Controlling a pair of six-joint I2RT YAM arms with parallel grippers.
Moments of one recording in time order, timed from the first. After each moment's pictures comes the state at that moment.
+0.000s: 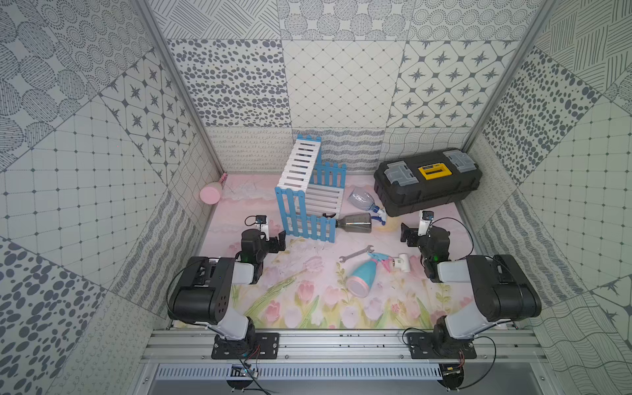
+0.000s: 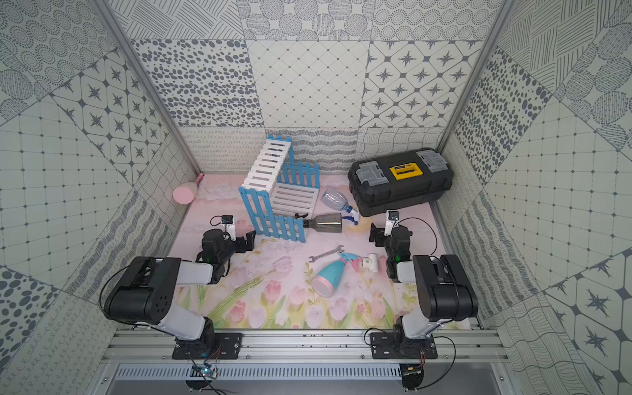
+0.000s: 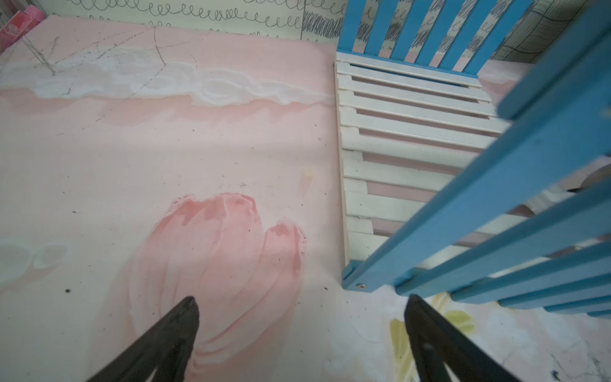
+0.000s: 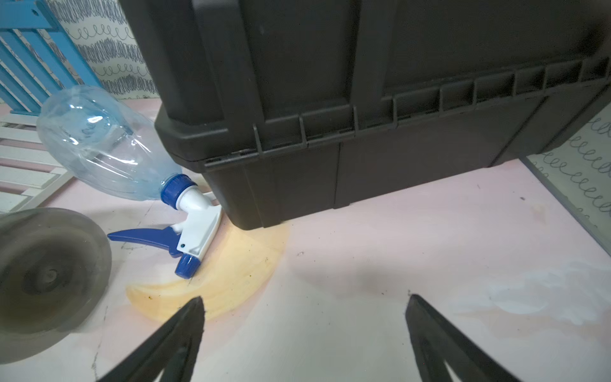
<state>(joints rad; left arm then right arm) 0.00 1.58 0.39 0.73 0.13 -0.05 0.04 1.57 0.38 0.85 0.01 0.03</state>
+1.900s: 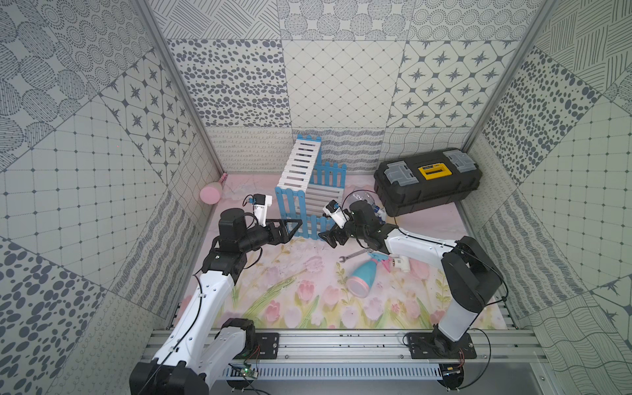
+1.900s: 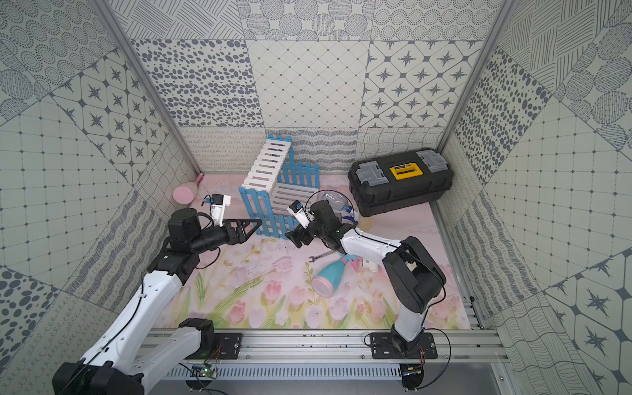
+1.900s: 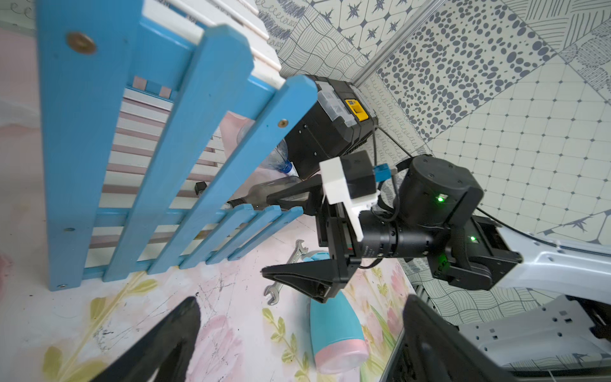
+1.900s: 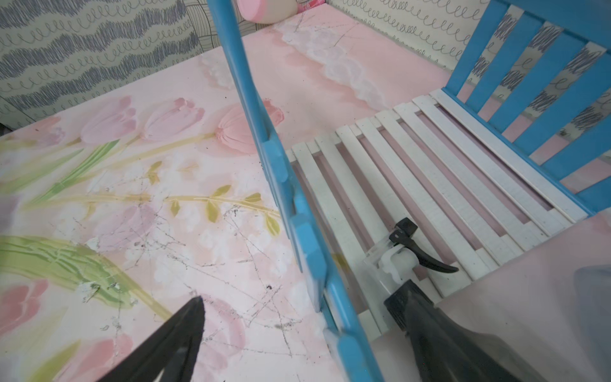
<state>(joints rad) -0.04 0.98 0.77 -0.18 0.76 -0.43 0.70 1.78 1.14 0.09 -0.26 -0.14</state>
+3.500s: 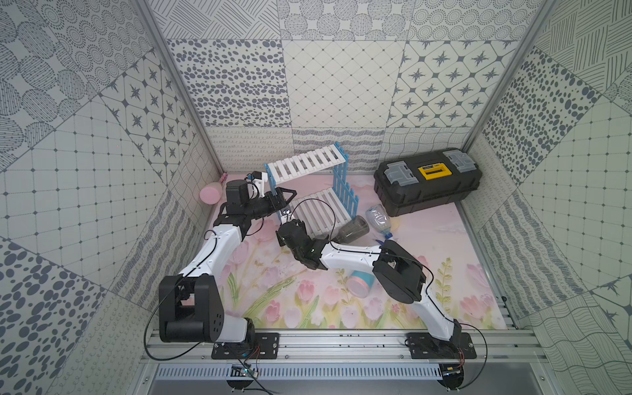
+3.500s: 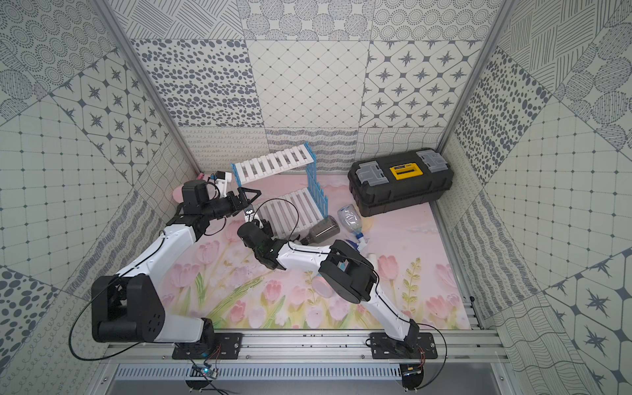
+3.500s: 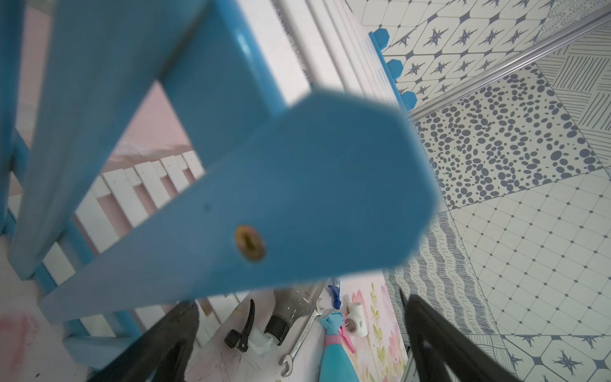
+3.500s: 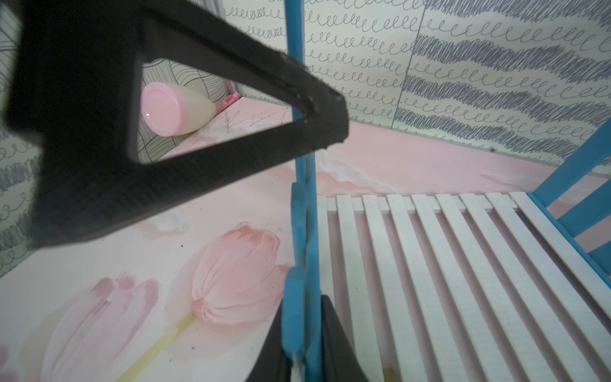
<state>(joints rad) 0.04 1.46 1.07 -0.05 0.76 -0.55 1.10 2.29 1.74 0.18 0.60 0.26</state>
